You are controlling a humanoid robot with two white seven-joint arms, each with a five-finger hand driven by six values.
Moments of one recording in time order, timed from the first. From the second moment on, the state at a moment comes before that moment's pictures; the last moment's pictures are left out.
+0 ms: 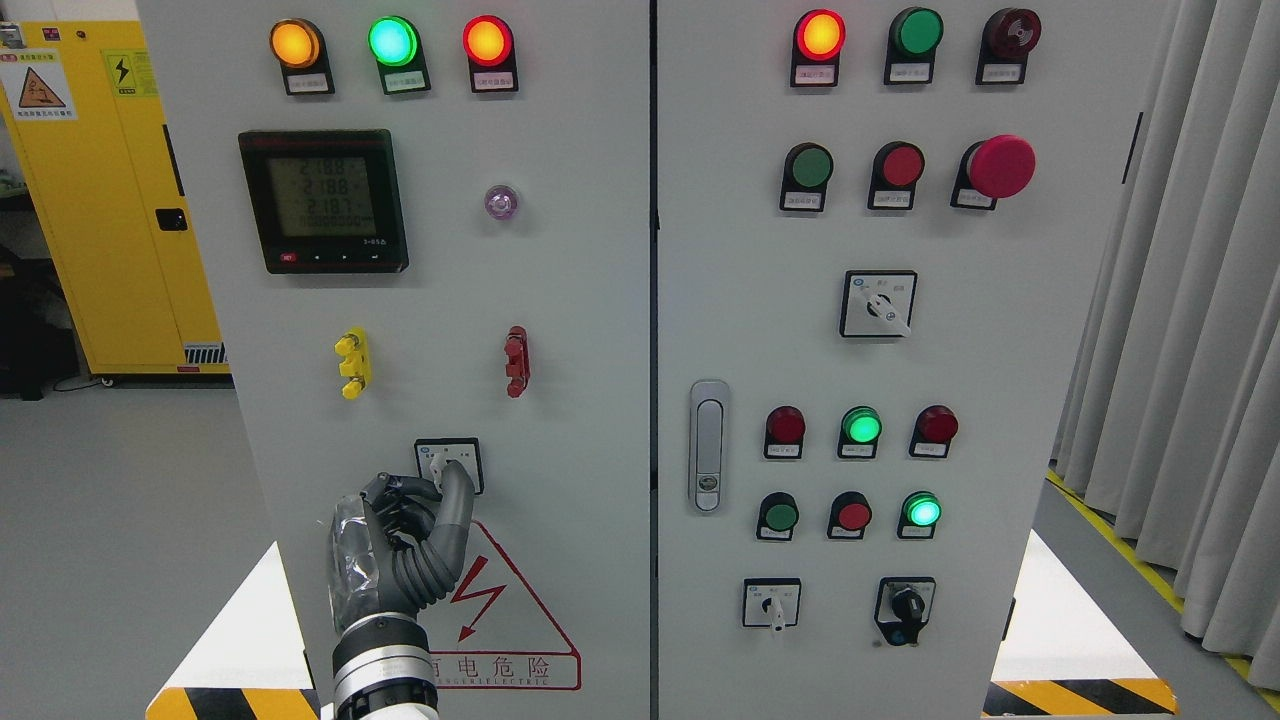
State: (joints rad) left arm -0.43 -0.15 -0.13 -1.88 -0.32 0.61 0.38; right arm 0.12 0.12 0.05 -0.13 0.00 -0.08 -0.24
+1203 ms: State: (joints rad) left arm -0.43 -0.15 -0.13 -1.88 -0.32 0.61 0.39; right arm 0.12 0.12 0.05 -0.13 0.00 -0.08 -0.24
